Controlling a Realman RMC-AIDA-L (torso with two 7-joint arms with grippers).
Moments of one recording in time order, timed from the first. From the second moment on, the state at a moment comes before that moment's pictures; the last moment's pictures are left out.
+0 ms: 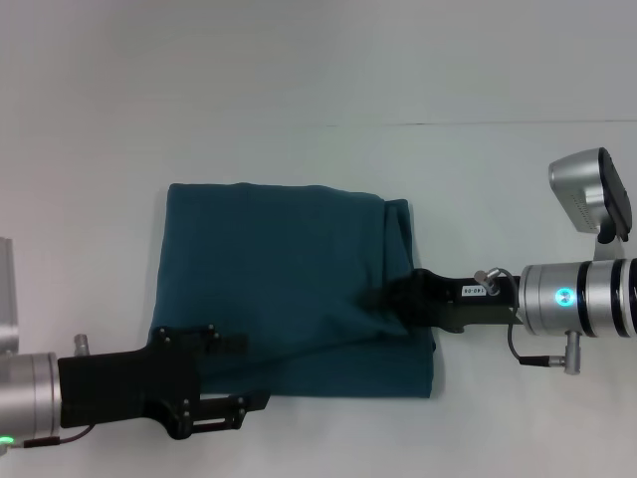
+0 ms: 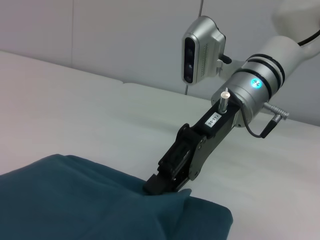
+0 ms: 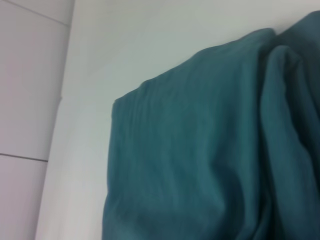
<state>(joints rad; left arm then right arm) -0.35 -2.15 0.80 0.79 2.02 1.58 -1.22 0.75 2.09 -0.82 -0.31 -2.04 -1.11 2.39</state>
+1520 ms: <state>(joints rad) -0.34 -2.14 0.67 0.79 2.02 1.62 -1.23 0.70 2.08 -0.82 -0.42 -1.79 -1.44 1.99</state>
